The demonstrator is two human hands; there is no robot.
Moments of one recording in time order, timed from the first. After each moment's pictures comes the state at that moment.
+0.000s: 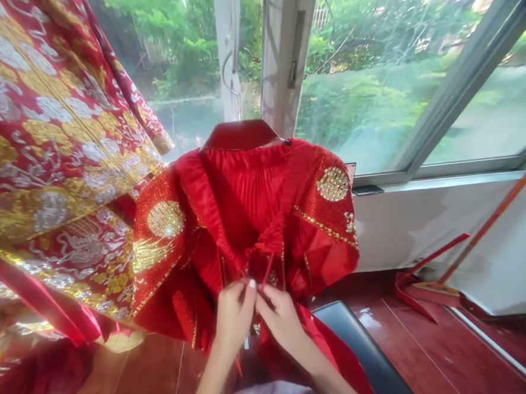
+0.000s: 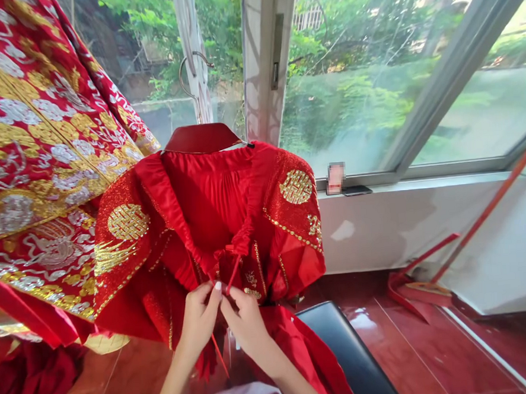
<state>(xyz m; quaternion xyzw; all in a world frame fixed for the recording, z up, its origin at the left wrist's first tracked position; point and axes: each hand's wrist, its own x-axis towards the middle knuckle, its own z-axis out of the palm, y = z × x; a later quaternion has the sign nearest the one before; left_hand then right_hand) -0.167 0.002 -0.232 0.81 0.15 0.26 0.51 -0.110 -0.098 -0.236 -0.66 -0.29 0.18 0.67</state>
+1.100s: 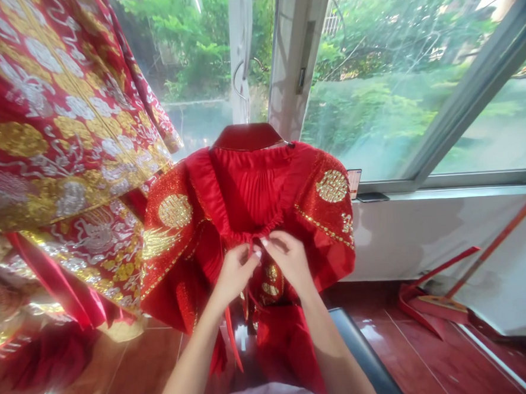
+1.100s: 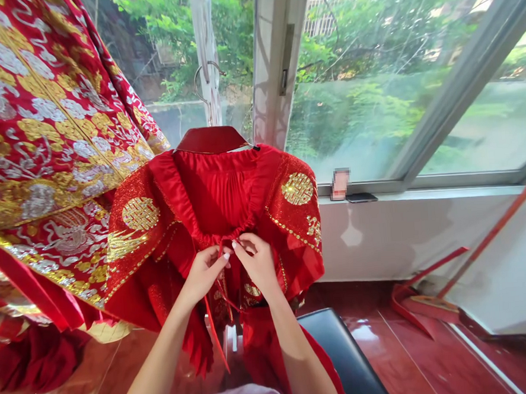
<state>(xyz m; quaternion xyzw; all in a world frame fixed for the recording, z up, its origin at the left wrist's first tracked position) -0.129 0.023 -0.188 0.76 0.05 0.24 0.60 -0.041 -0.086 -0.182 -0.63 -0.26 0.06 0.73</state>
